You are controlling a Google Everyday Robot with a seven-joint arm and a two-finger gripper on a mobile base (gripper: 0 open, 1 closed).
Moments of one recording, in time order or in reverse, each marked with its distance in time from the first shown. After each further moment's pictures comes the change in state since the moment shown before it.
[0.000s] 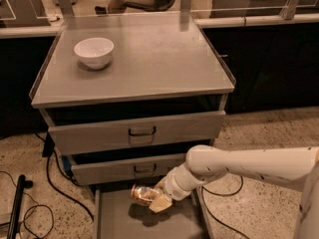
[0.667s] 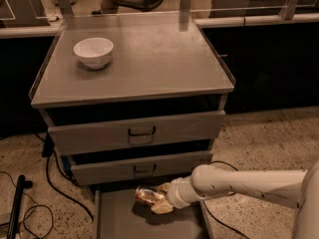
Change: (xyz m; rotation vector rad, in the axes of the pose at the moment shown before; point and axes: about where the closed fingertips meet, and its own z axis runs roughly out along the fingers) arm 0.037 -0.034 0.054 0.106 -0.115 -0.056
